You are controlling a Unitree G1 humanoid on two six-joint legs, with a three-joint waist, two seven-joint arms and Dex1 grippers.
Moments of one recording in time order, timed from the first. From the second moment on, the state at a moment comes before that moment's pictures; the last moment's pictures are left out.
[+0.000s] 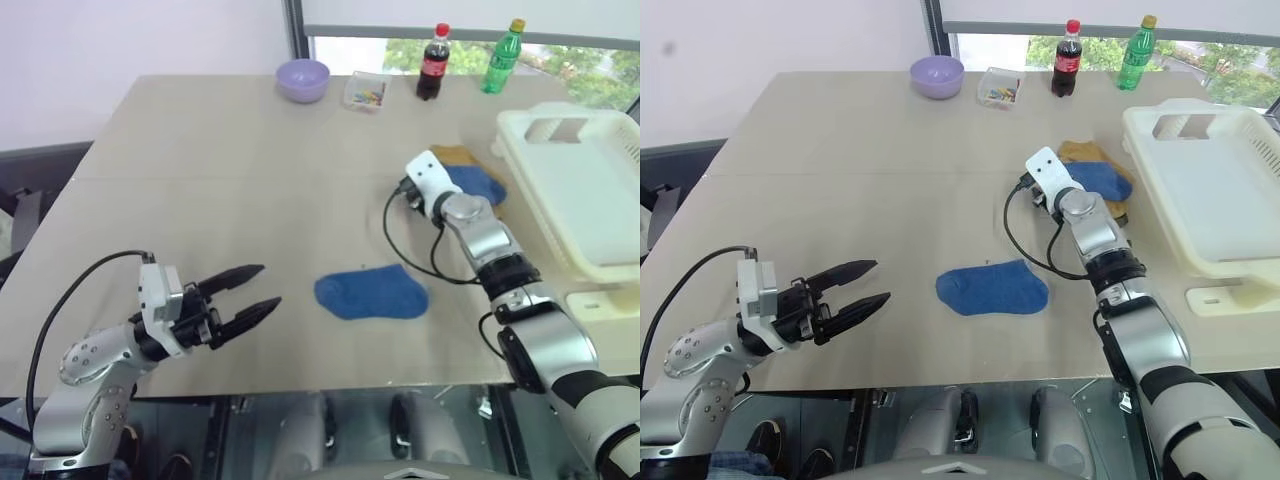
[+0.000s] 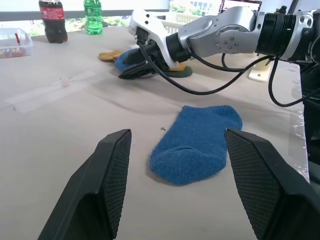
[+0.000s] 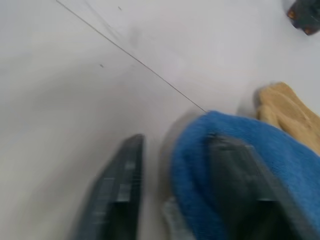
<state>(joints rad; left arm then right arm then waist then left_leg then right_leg) 0.18 0.65 0.30 -0.34 -0.69 0.16 -1.09 -0.94 -0.25 0.19 0.72 -0.18 0.35 0.30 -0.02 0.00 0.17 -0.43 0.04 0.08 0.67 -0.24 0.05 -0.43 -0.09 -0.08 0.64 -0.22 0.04</state>
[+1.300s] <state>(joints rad) 0.18 0.64 0.30 -0.34 -0.67 0.16 -1.08 -0.82 -0.13 0.17 0.32 0.04 0.70 0.45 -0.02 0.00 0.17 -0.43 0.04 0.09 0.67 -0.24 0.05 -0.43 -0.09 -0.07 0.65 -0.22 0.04</state>
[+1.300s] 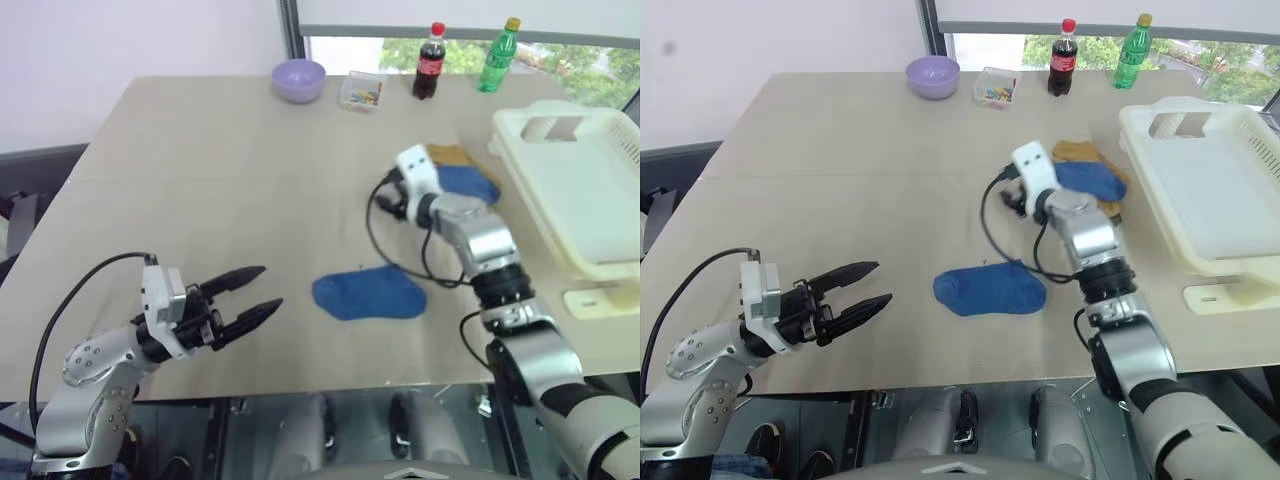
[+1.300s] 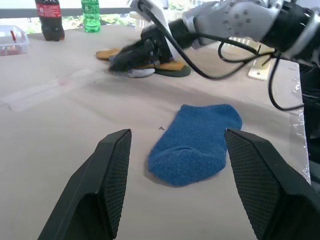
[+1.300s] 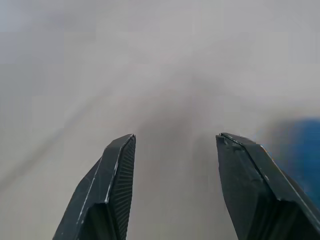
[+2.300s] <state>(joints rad) 0.18 0.63 0.29 -0.34 -0.67 0.16 -1.08 -0.93 -0.21 0.18 0.65 -0.16 0.40 0.25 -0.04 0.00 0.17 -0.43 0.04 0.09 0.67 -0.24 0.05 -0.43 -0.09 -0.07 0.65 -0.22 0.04</state>
